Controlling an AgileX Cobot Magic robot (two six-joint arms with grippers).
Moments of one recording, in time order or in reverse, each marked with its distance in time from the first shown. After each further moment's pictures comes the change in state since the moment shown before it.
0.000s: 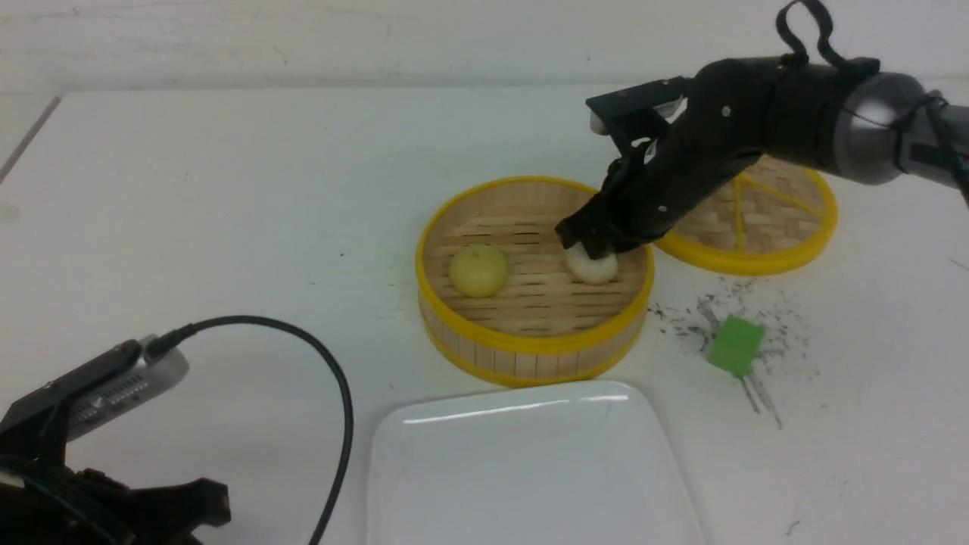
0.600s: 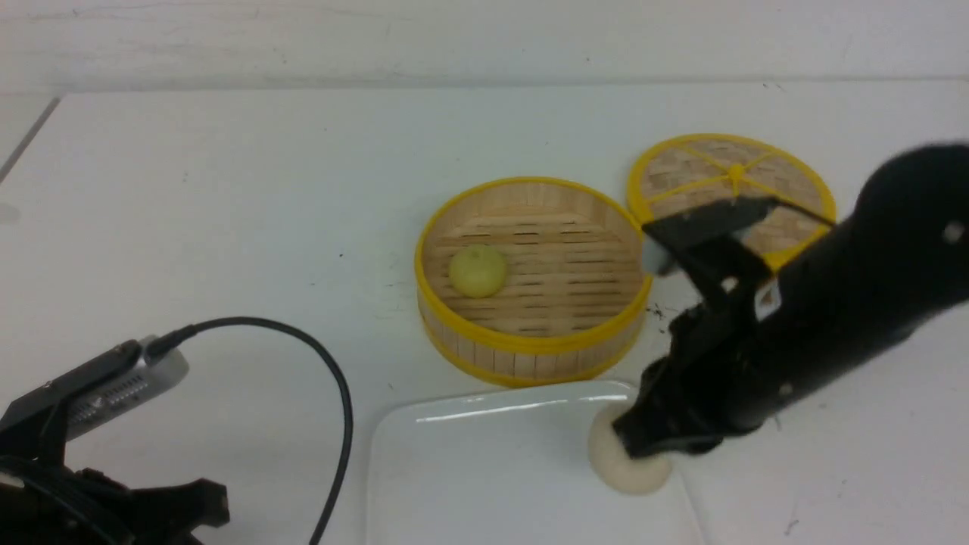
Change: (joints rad) right arm 0.215 -0.527 0.654 0.197 0.012 0.000; left arm 0.000 0.000 0.000 0.007 -0.008 0.000
